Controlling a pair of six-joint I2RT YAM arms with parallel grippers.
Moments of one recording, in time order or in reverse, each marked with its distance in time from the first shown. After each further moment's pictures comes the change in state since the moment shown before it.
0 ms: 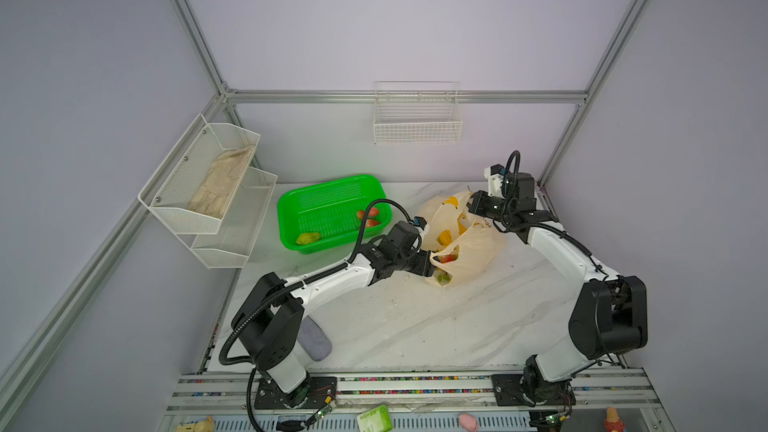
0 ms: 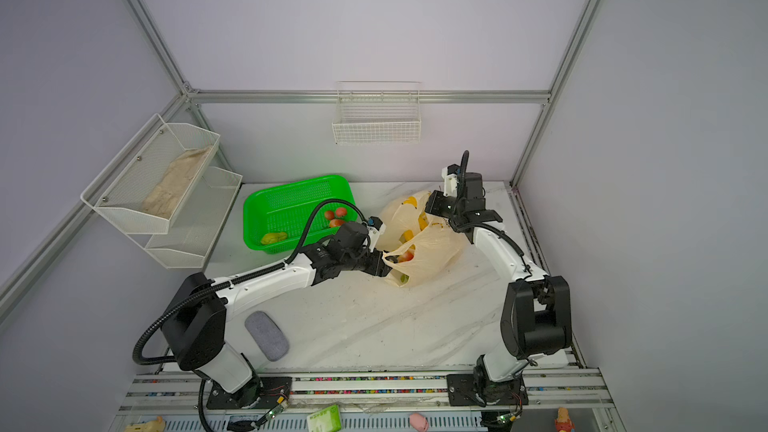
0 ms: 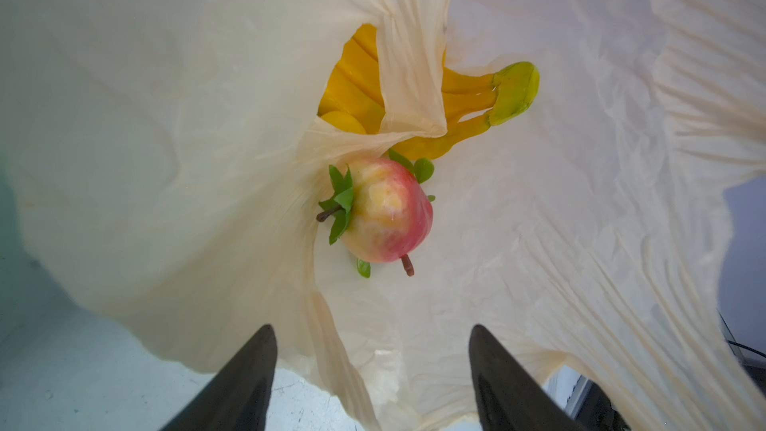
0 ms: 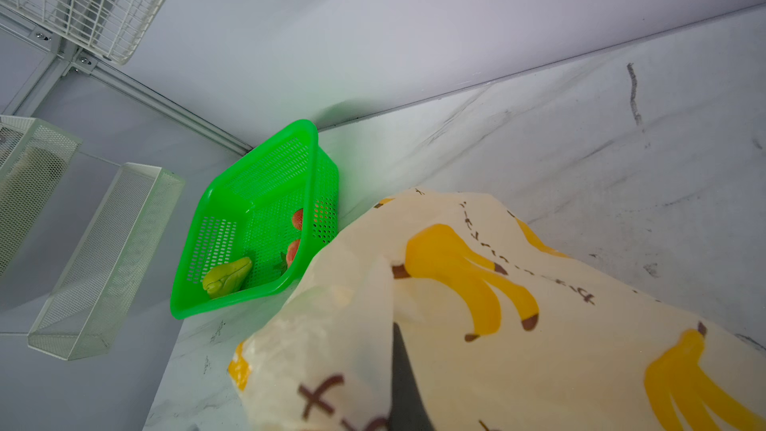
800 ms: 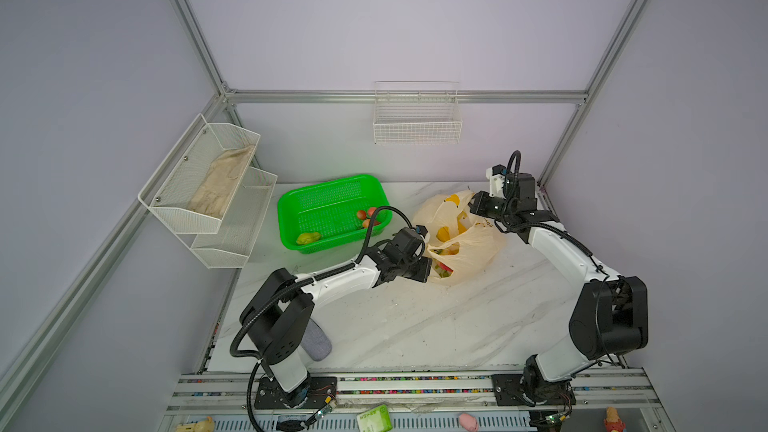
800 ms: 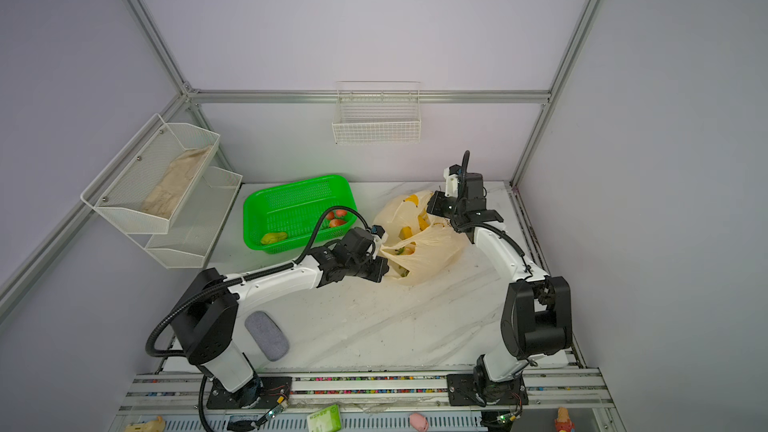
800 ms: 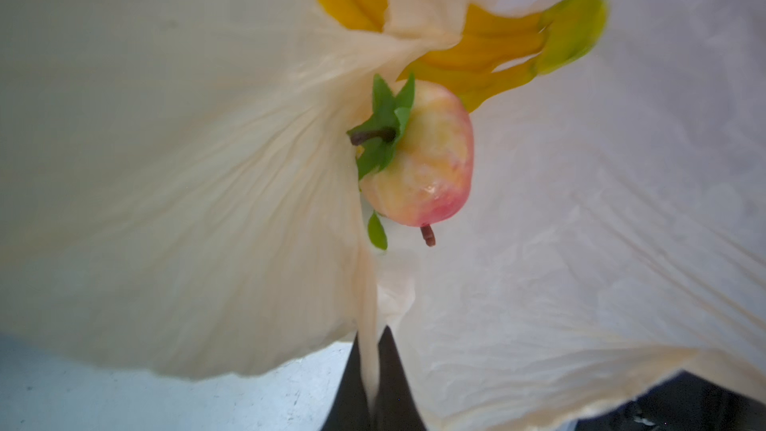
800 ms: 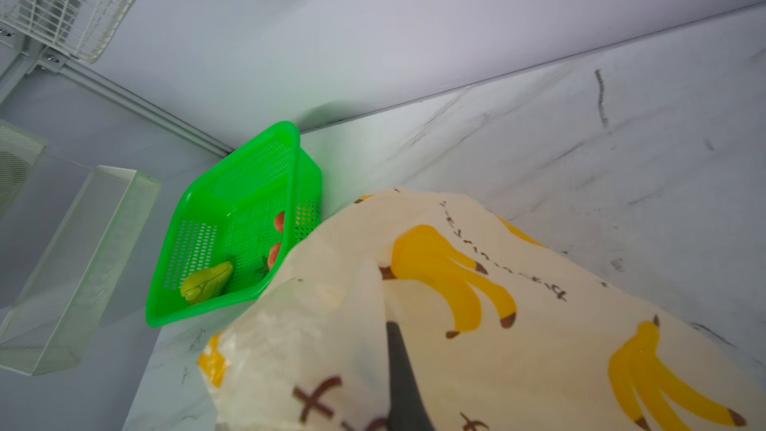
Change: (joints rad) left arm -0.012 -0.017 -0.042 0.032 0.014 -0.031; right arm -0.011 -0.013 0.000 -0.035 0.067 -0.032
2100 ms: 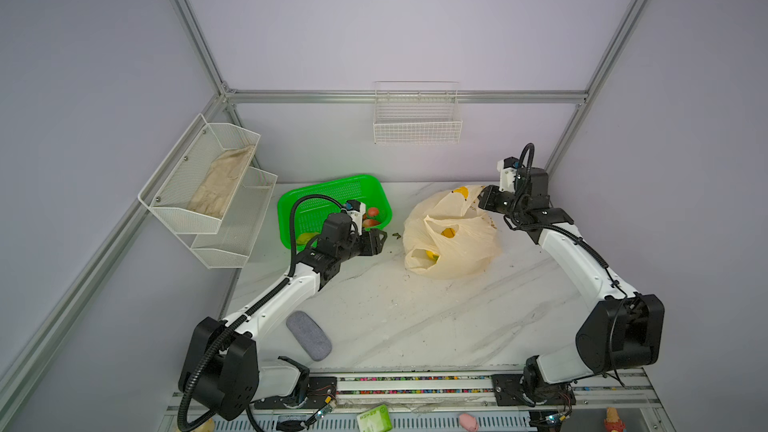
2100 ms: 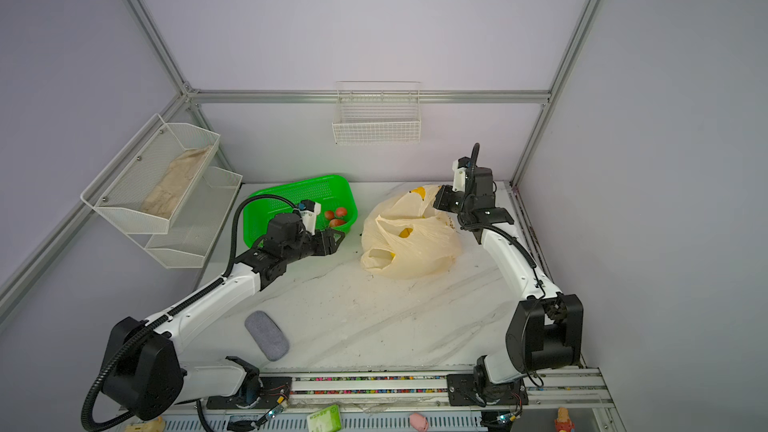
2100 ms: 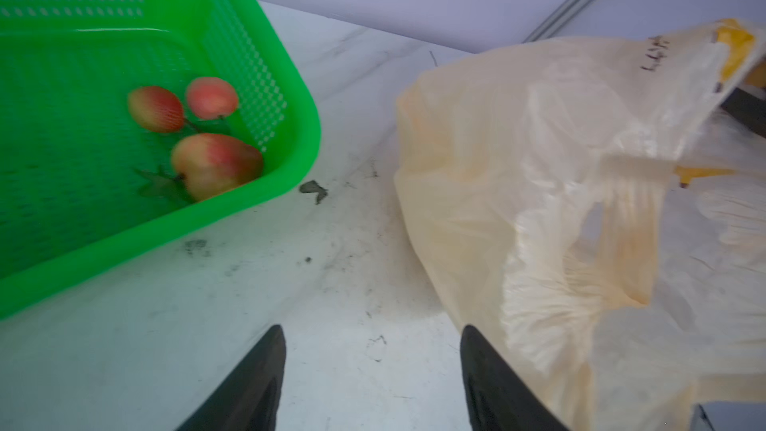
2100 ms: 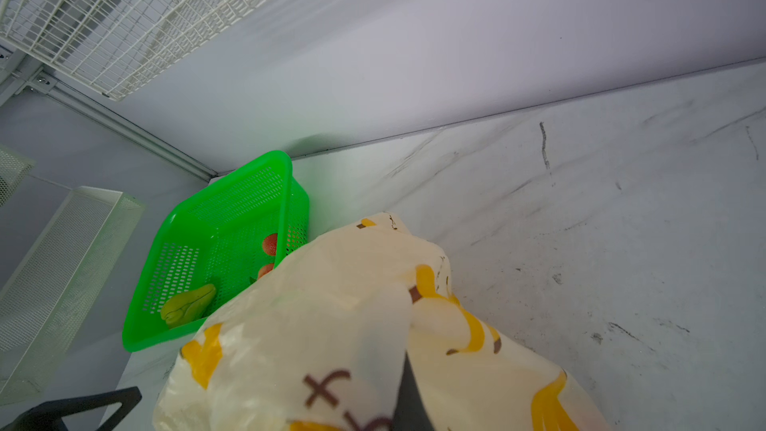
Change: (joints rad) left arm 0.428 -0.320 -0.204 0.075 0.014 0.050; right arm -0.008 -0.077 0.042 -0.064 0.062 -0.038
